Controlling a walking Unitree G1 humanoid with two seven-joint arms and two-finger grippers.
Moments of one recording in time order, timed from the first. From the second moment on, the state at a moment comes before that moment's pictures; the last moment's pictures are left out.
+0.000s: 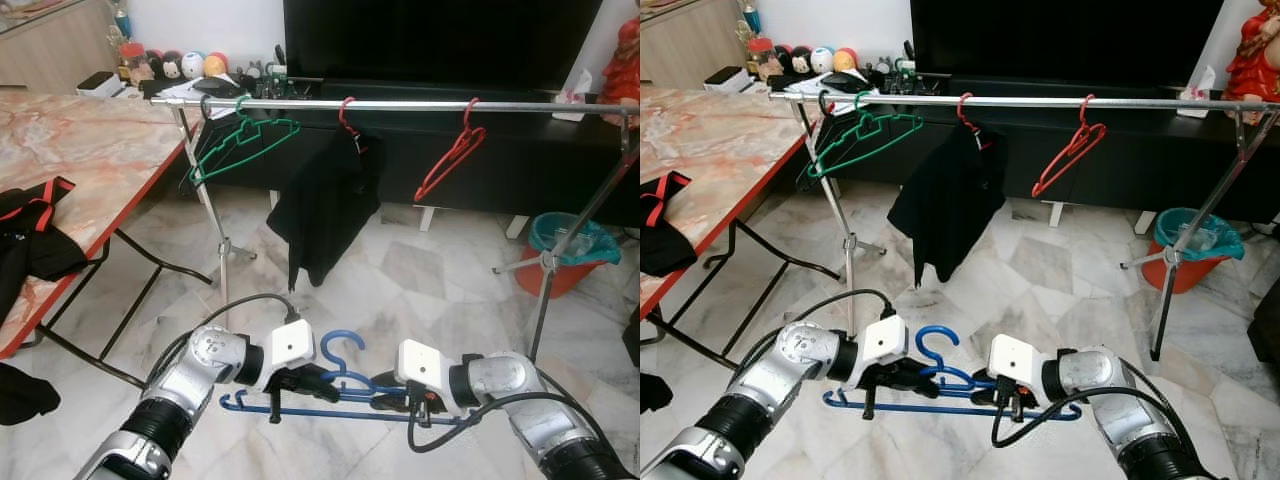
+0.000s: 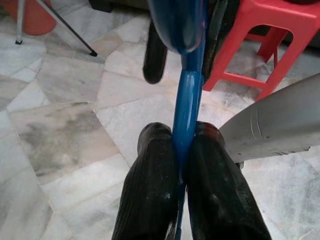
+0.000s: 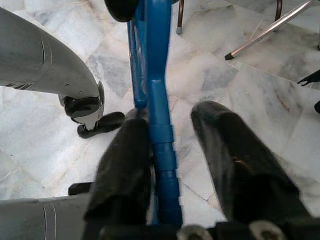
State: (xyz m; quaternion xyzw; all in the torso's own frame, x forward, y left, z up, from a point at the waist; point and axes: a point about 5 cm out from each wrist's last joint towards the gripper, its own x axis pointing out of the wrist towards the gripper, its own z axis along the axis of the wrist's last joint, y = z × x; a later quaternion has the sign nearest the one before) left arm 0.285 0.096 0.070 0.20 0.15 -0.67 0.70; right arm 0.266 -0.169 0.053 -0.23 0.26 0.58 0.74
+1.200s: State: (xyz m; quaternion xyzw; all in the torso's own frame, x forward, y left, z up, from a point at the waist) left arm 0.335 0.212 0.066 0.25 0.16 -0.16 0.94; right arm 0.307 -0.236 0.030 -0.12 0.27 0.08 0.95
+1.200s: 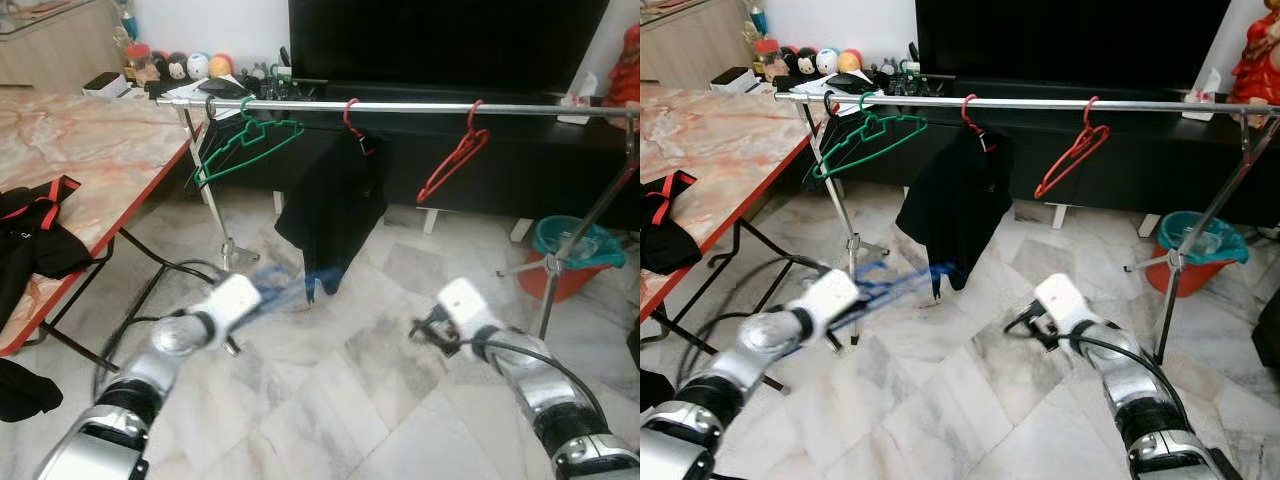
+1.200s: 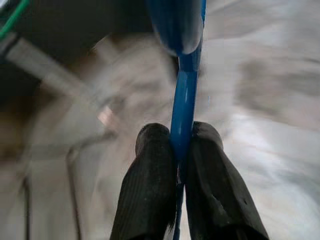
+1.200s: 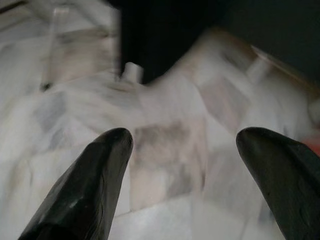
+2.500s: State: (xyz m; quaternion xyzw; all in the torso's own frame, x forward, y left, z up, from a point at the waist) left arm 0.186 0.243 -0.072 0.05 0.46 0.09 0.88; right arm 0.139 -0.242 -0.093 0.09 0.49 -0.16 0.85
